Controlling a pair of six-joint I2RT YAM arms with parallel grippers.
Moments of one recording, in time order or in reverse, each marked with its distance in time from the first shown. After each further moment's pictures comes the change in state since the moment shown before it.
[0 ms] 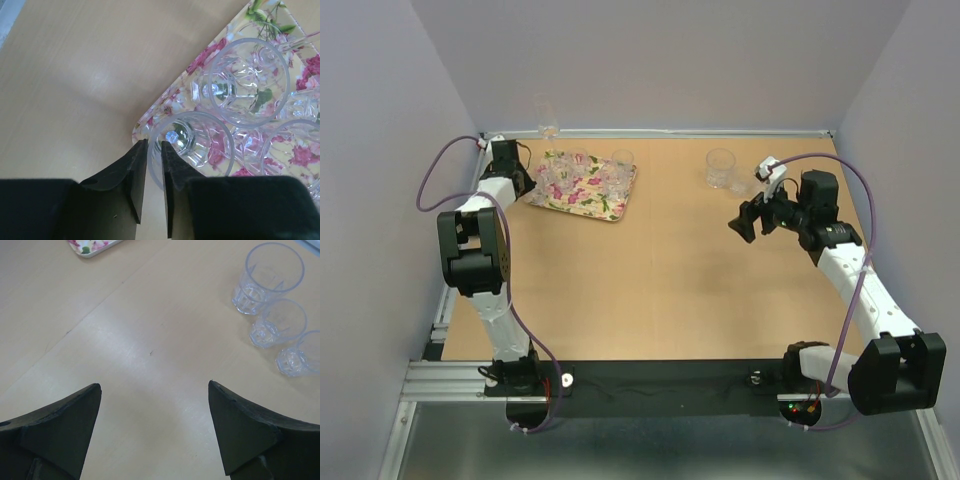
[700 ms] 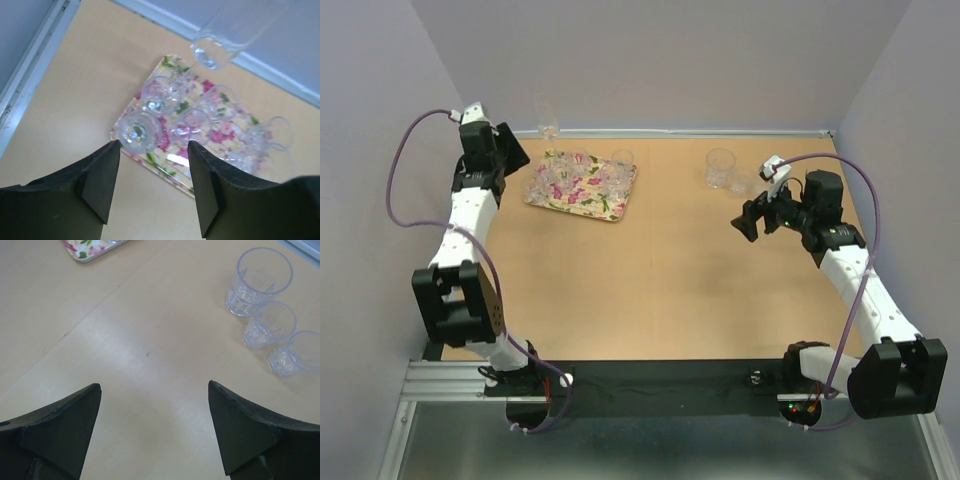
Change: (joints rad) left arm 0.011 -0.323 -0.021 -0.035 0.125 0.057; right arm -0.017 -0.021 0.000 0.000 -0.005 0.000
